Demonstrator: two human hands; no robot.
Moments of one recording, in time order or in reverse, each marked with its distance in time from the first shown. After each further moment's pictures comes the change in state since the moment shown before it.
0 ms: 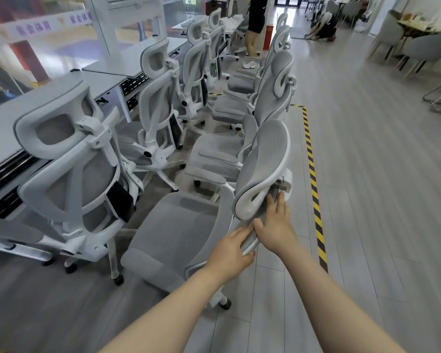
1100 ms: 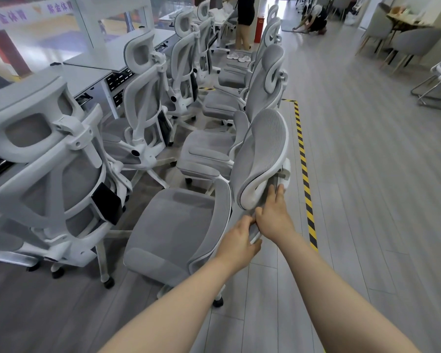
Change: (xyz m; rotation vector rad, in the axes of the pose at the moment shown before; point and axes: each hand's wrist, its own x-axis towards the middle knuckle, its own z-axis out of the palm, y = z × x) left_hand 0.051 0.016 0.024 0.006 0.056 0.019; right_hand 0.044 0.013 -0.011 0.059 0.042 0.061
